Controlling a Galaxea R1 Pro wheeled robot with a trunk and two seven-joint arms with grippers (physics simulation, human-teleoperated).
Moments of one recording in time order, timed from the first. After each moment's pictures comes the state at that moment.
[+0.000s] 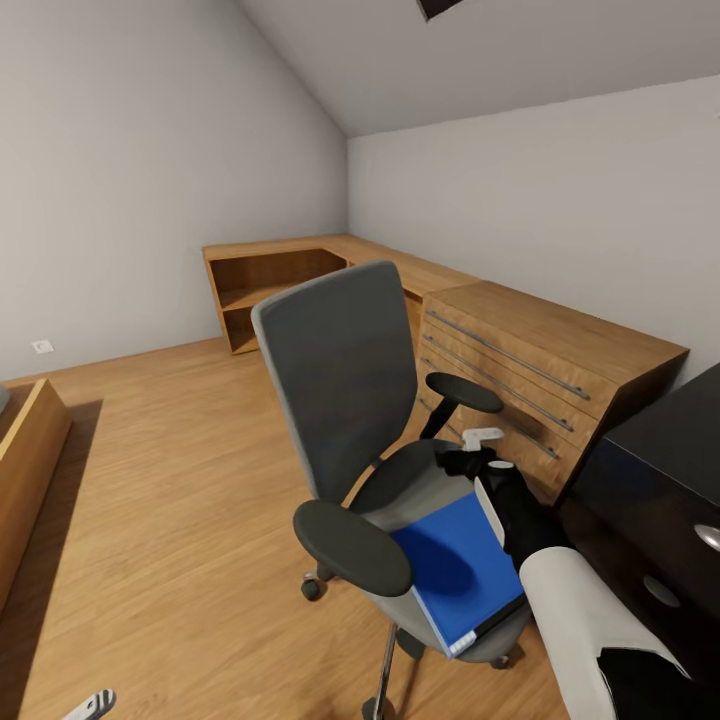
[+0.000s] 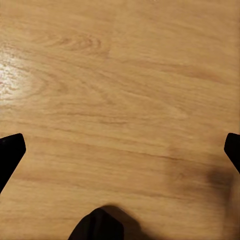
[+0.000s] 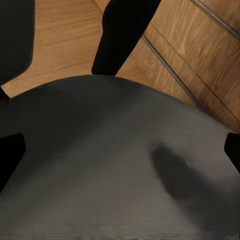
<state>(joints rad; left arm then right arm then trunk) 0.03 0.00 0.57 -1.19 0.25 0.60 -0.04 -0.84 0.04 -0.07 -0.71 0.16 0.37 0.05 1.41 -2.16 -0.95</state>
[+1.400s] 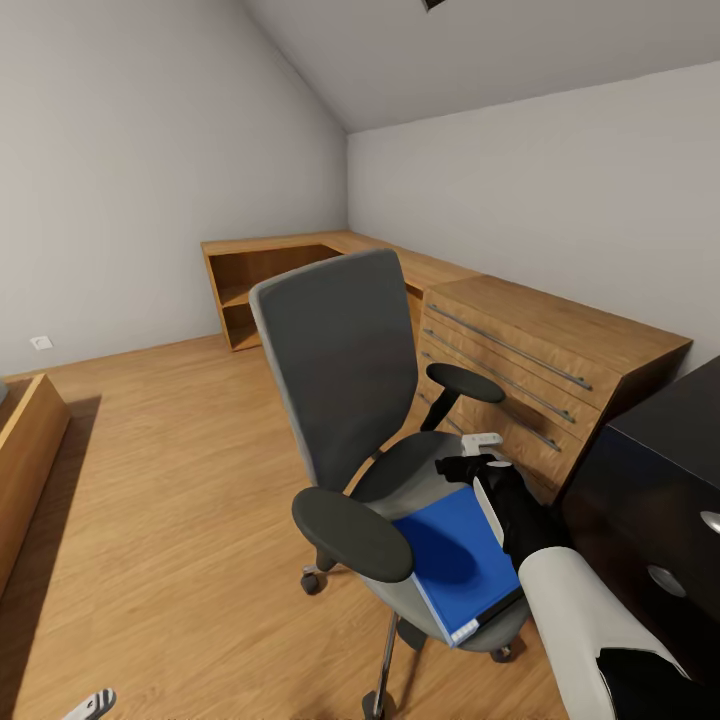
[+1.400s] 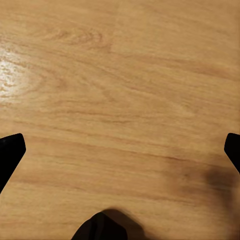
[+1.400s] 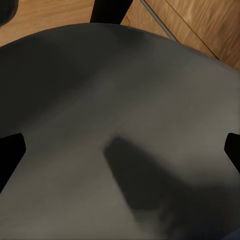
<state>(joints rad) 0.03 0.00 0.57 -1.20 0.25 0.60 -0.05 -0.84 0.04 -0.07 -0.71 0.17 0.45 0.05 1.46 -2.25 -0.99</state>
